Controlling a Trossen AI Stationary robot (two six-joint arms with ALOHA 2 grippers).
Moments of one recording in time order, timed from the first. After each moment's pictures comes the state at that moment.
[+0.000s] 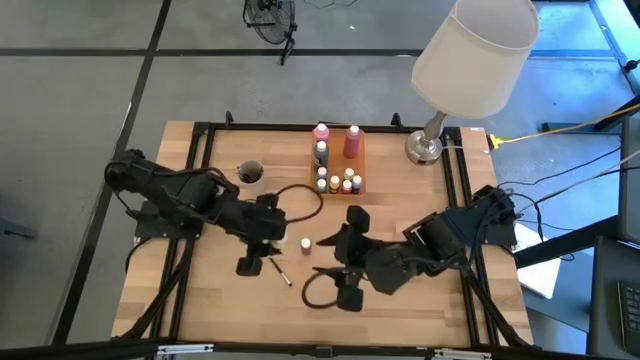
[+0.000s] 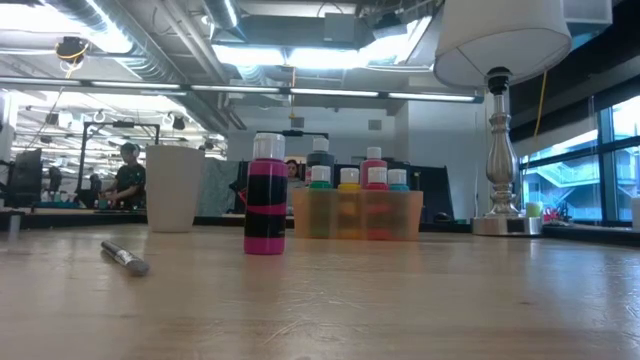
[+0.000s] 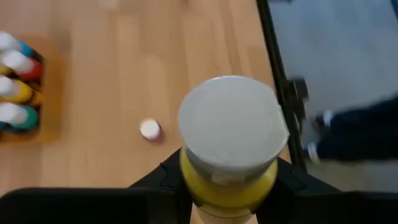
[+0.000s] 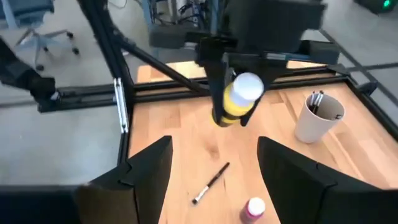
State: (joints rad) left arm -0.39 1.50 1.73 -1.16 -0.05 -0.31; right arm 0.57 1.95 2.35 -1.01 0.55 0.42
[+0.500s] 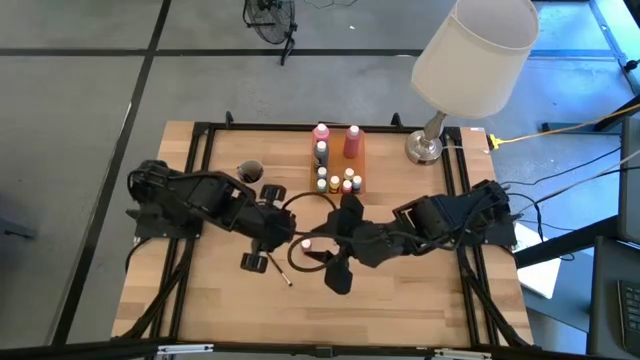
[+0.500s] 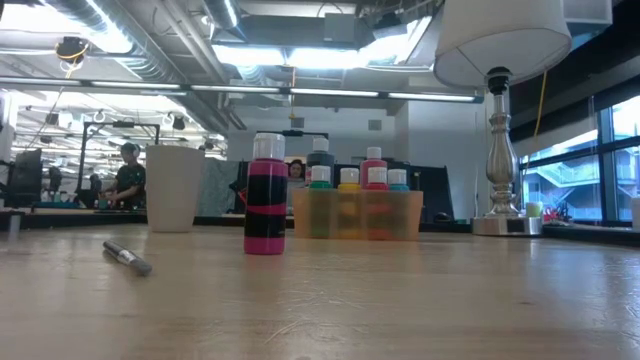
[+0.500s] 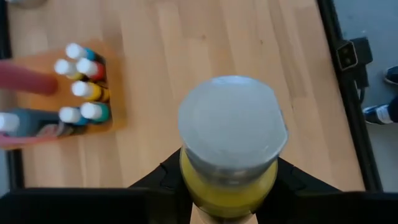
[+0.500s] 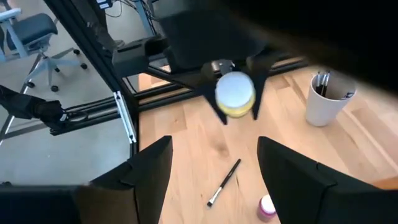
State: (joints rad) left arm -0.39 1.75 2.18 -1.56 -0.21 -0.17; right arm 0.47 1.95 2.35 -1.01 0.44 0.54
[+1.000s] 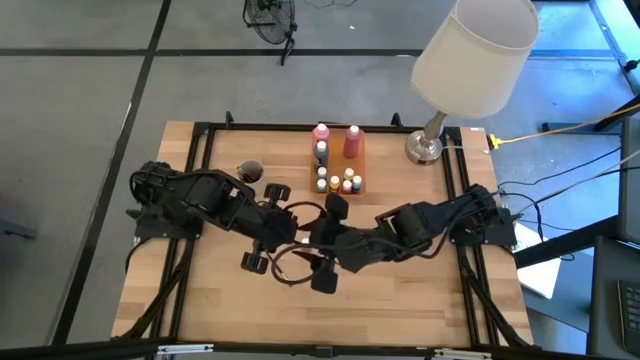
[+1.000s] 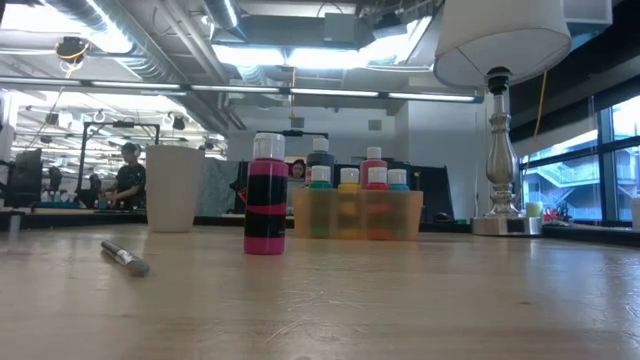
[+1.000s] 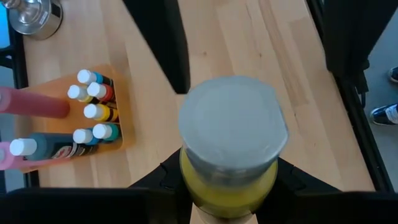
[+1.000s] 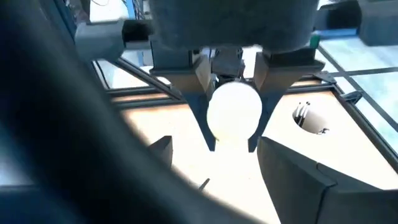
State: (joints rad) left arm -0.39 1.79 2.28 -1.57 -0.23 -0.09; right arm 0.46 2.02 2.35 -0.92 0.51 0.32
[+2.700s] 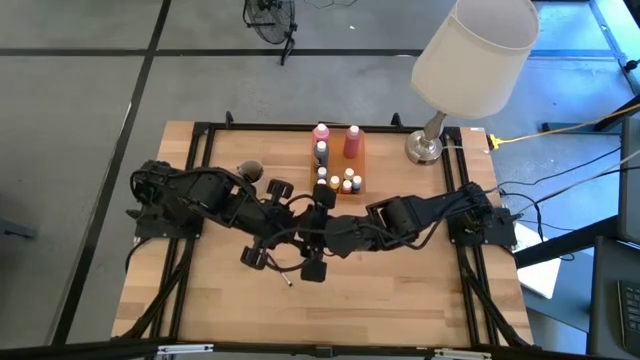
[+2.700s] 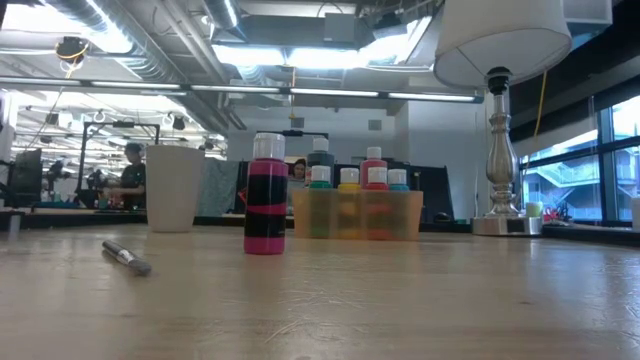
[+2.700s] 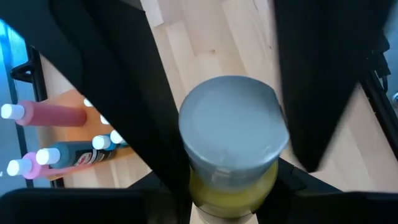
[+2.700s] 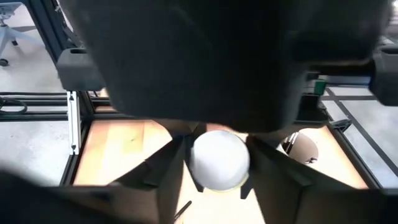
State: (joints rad) left arm -0.37 1.79 2.28 -1.57 -0.26 0.02; right arm 0.40 2.04 2.36 -0.82 0.47 0.17
